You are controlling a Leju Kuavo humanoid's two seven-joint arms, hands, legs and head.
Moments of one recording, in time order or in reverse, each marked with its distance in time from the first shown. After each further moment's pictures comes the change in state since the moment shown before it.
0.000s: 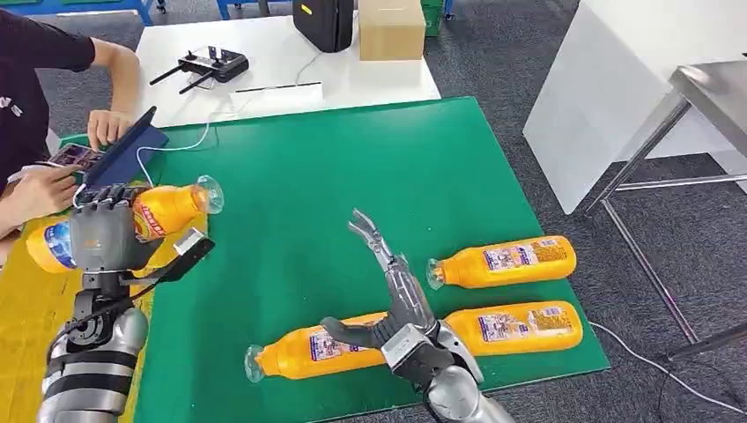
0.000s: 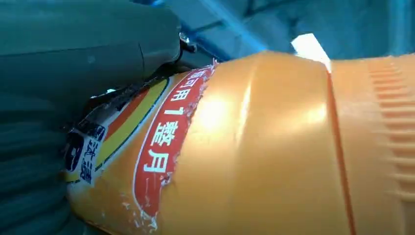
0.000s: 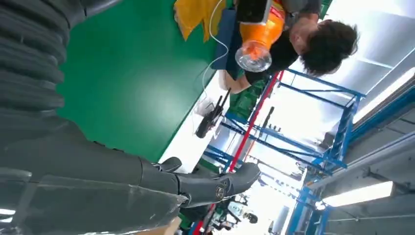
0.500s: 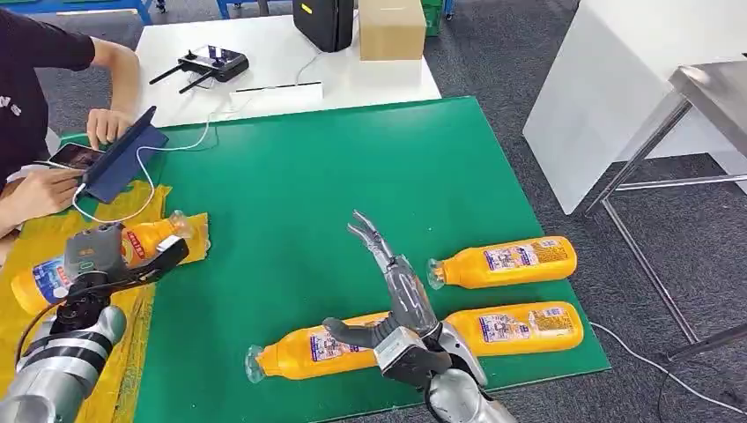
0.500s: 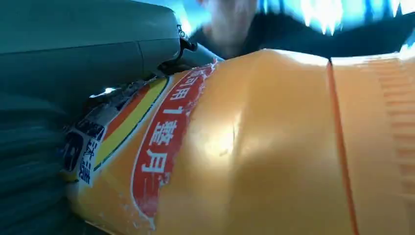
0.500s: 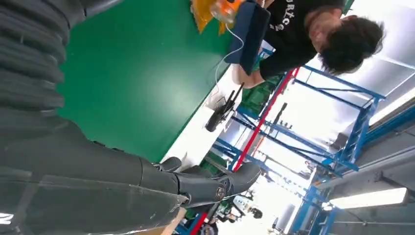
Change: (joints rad) left arm -0.208 0.143 -0.082 0.574 0.002 -0.208 0.209; right arm 0.008 -0.002 -0.006 -0.012 0.078 -0.009 0.045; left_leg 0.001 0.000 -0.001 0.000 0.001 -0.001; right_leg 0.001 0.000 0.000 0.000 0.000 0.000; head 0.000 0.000
